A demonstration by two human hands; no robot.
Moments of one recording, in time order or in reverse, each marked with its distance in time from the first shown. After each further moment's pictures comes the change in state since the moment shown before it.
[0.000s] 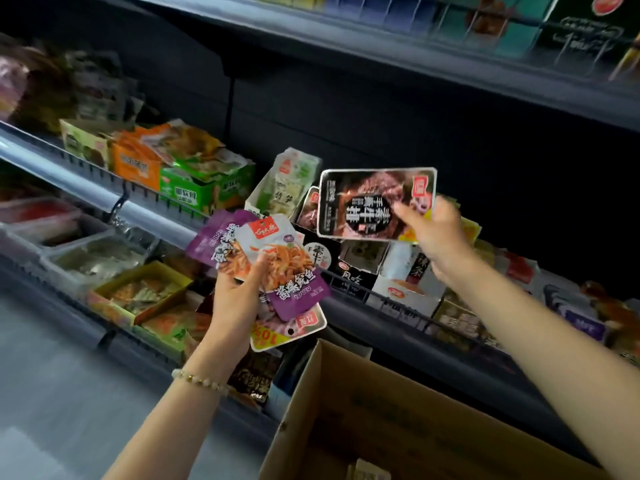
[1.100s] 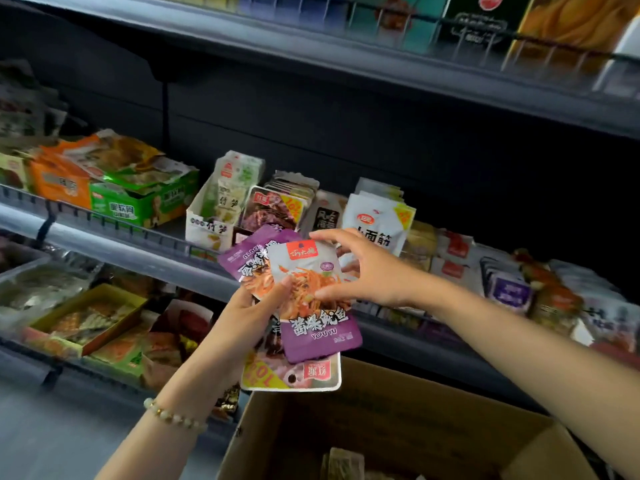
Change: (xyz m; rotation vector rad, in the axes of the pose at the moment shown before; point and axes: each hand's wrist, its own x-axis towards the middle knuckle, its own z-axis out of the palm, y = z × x) left_hand -0.048 0.008 0.039 0.071 -0.465 -0.179; right_hand -0.053 -0.005 -0.026 -0.474 -0.657 -0.106
